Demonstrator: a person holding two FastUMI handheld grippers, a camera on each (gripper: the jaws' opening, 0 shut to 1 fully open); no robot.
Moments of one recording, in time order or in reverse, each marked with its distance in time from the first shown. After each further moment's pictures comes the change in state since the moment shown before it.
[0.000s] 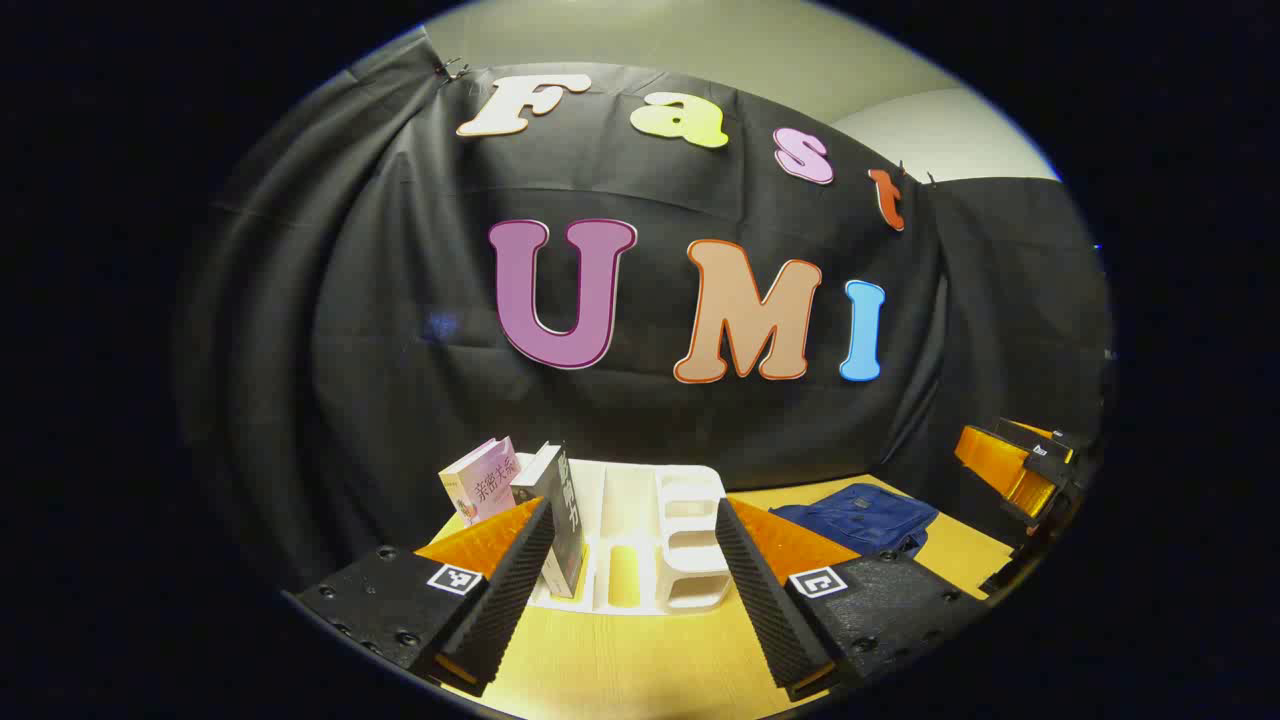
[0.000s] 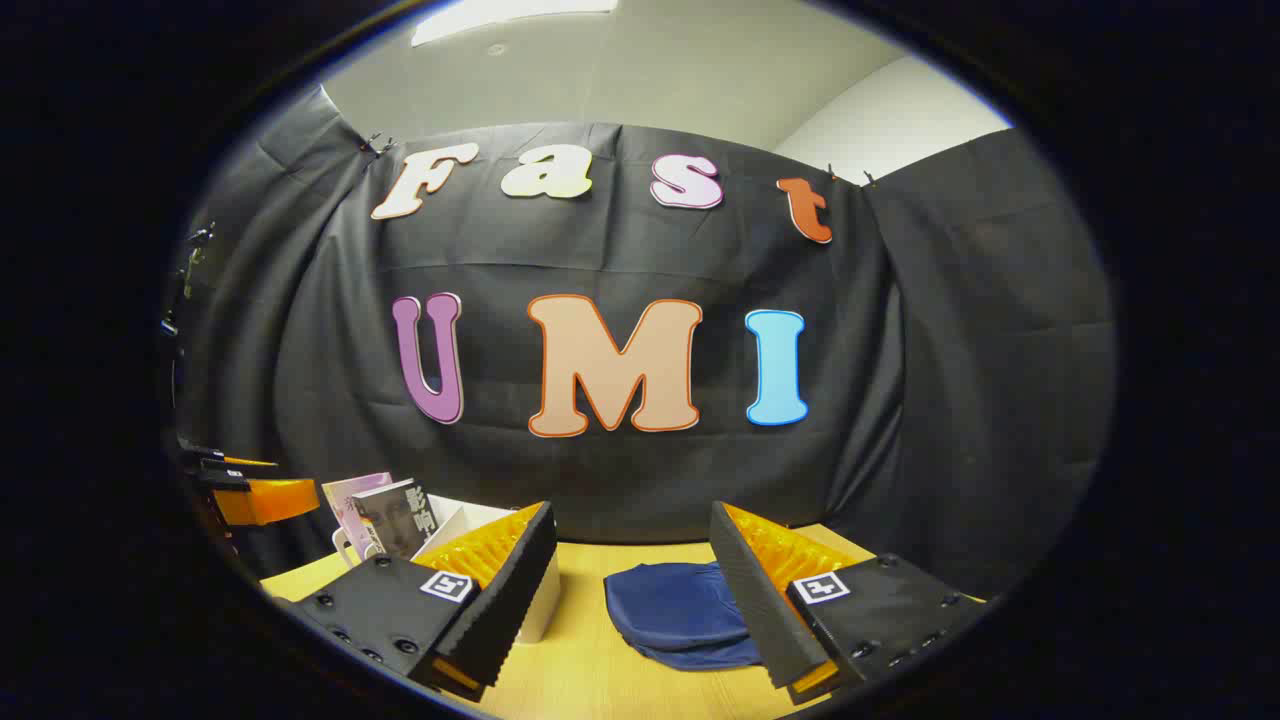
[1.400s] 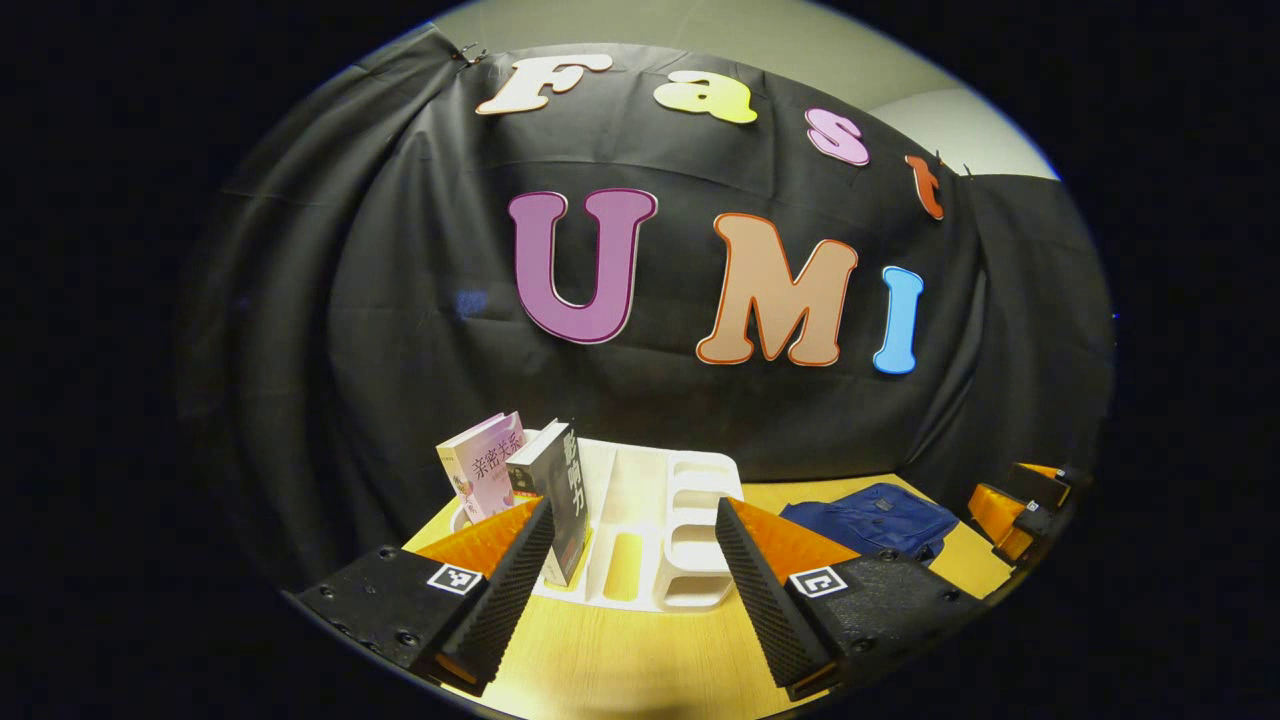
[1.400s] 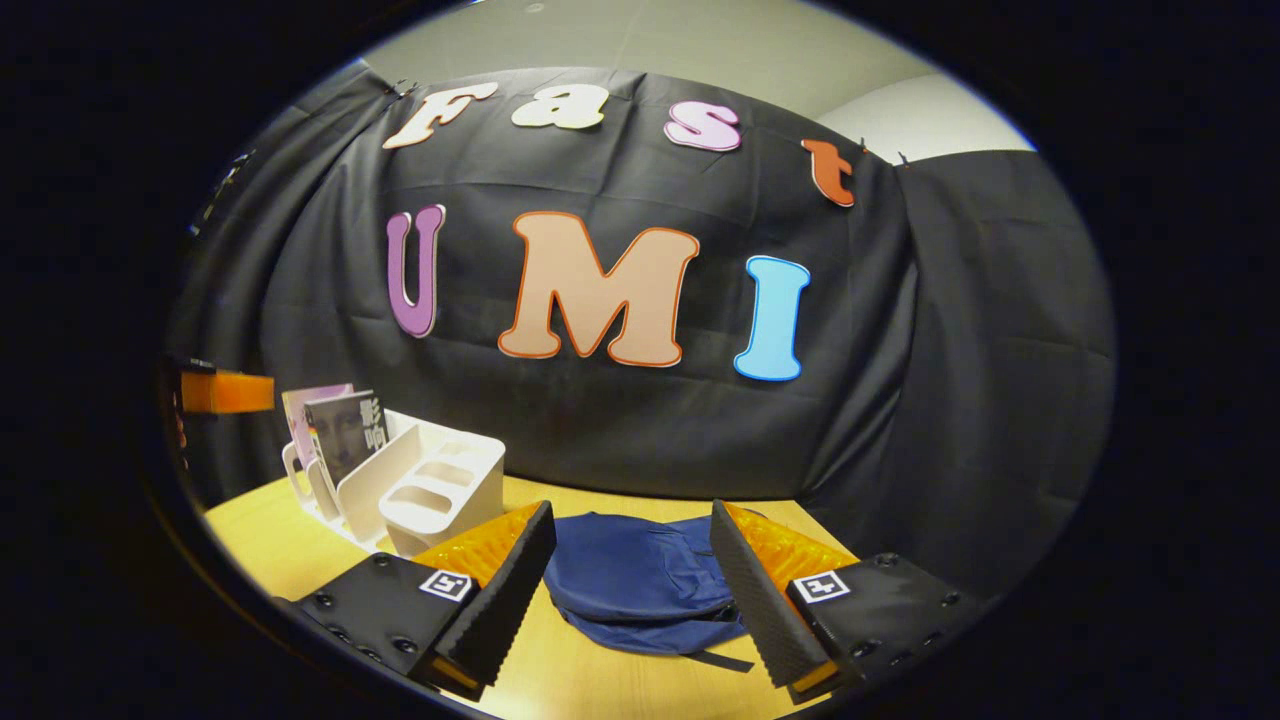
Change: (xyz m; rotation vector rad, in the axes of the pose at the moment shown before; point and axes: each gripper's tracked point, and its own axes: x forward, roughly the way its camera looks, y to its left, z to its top) left arm 0.023 -0.007 -0.017 -0.034 0.064 0.112; right arm 0.030 -0.055 -0.075 -0.196 0.162 0.053
